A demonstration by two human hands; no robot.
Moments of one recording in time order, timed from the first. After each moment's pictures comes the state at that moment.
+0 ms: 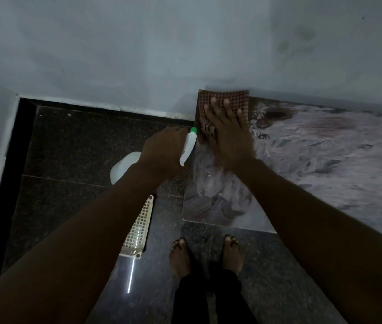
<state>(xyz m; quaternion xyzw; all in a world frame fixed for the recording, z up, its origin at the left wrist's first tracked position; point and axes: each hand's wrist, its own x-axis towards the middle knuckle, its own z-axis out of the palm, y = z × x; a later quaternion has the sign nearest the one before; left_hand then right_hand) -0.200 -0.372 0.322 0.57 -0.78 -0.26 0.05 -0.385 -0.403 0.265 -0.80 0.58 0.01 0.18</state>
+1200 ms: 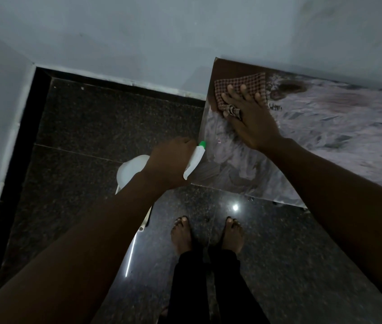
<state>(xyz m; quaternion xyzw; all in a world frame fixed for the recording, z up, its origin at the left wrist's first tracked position) -0.194 -0.269 0.311 0.55 -0.80 -0.24 0.00 -0.418 -0.376 0.265 -0.81 0.52 -0.06 0.26</state>
